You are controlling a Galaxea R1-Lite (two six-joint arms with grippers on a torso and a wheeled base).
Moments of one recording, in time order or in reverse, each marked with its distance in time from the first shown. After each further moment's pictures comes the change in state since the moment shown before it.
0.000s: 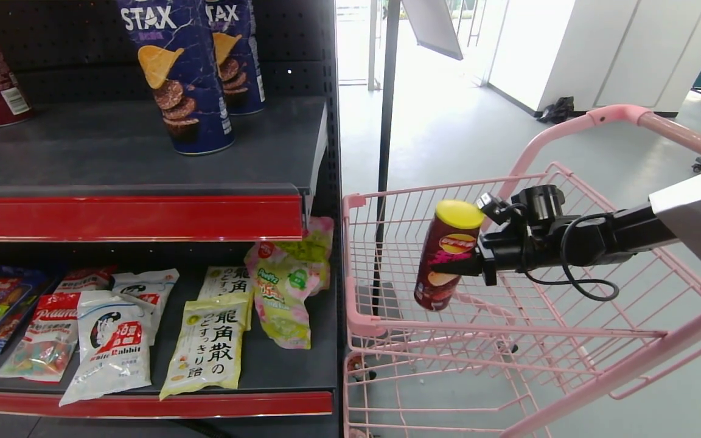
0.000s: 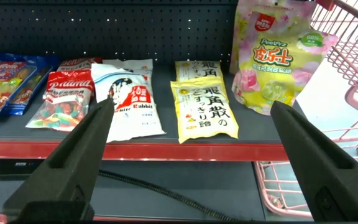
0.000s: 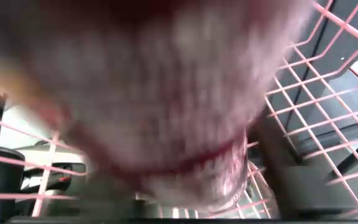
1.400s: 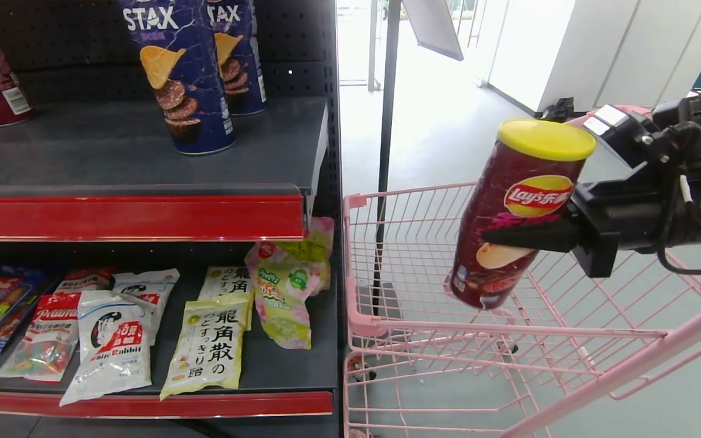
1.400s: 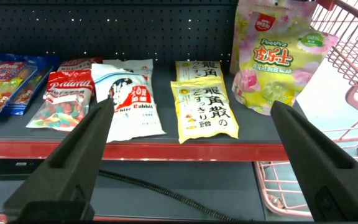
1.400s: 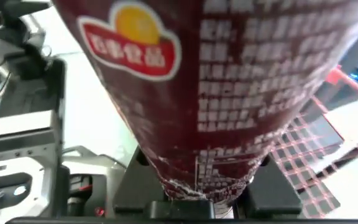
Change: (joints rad) left arm 0.000 0.000 0.000 0.000 0.000 0.000; right arm 0.114 -0.664 0.294 0.129 -0.150 0.093
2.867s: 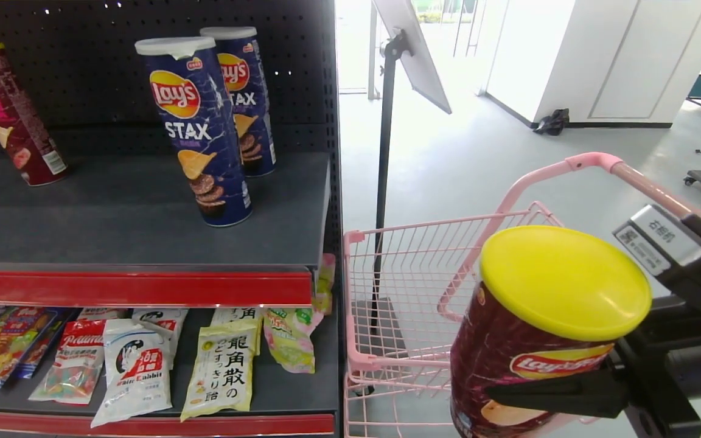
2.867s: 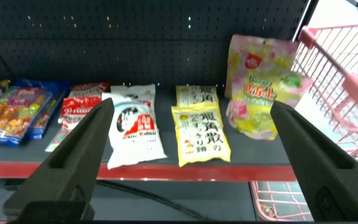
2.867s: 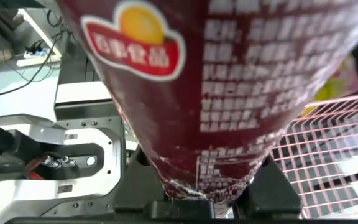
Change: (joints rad) left arm 0.000 0.000 0.000 0.000 0.000 0.000; right arm 0.402 -0.269 0.284 0.005 -0.323 0.086
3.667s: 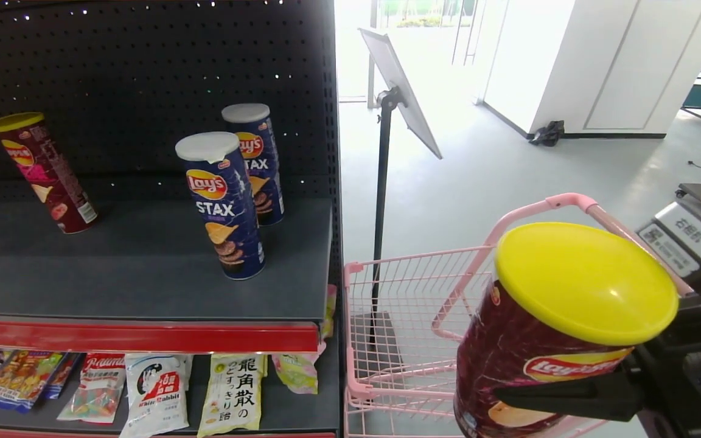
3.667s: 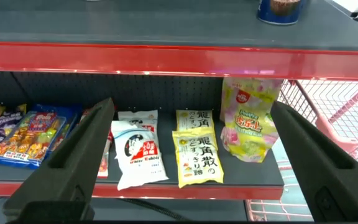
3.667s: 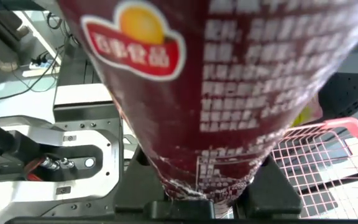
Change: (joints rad) left arm 0.000 0.000 0.000 0.000 0.000 0.000; right arm -0.004 -0.024 0.009 -0.008 -0.003 0.000
